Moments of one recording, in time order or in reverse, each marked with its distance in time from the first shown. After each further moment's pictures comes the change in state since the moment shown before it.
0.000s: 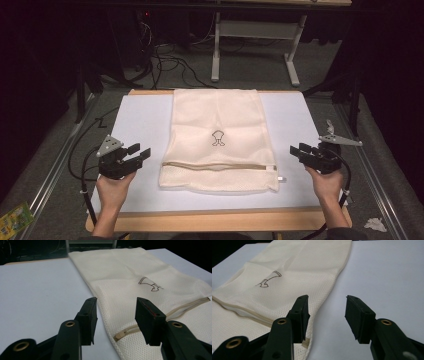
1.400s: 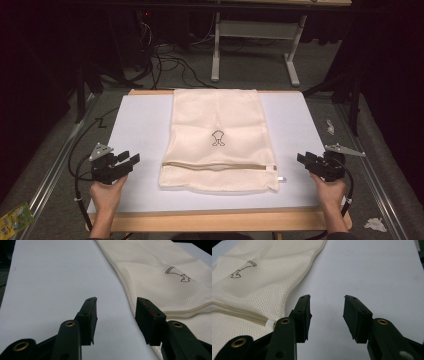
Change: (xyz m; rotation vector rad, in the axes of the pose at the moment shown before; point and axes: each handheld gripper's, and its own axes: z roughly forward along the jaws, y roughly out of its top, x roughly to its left) left arm 0.038 -0.036 0.009 0.050 0.084 -0.120; right arm -0.030 -0.036 0.010 0.017 -0.069 0.071
